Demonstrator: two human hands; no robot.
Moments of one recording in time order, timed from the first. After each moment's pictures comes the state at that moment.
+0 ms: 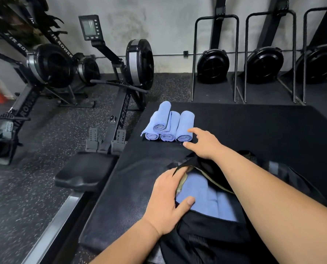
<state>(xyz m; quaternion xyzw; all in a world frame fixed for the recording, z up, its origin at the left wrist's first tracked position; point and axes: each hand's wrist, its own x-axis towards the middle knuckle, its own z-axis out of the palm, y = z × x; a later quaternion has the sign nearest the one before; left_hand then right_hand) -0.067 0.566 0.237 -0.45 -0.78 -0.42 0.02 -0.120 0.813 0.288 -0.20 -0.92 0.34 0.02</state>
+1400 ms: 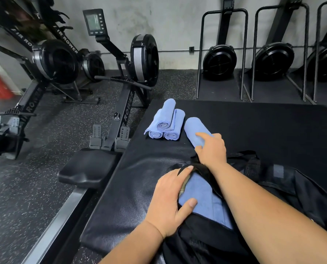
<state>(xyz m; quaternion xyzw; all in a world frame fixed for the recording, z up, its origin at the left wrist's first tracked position) -0.067 0.564 0.229 -0.45 -0.79 -0.42 0.04 -0.124 0.802 0.239 -0.29 -0.90 0.29 0.16</state>
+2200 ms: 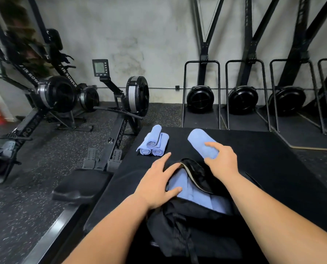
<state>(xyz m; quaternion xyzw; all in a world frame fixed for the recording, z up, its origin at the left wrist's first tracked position) -0.053 0.561 0.312 -0.50 -0.84 -0.20 0.08 0.039 0.810 0.353 -0.29 -0.85 0.35 0.27</state>
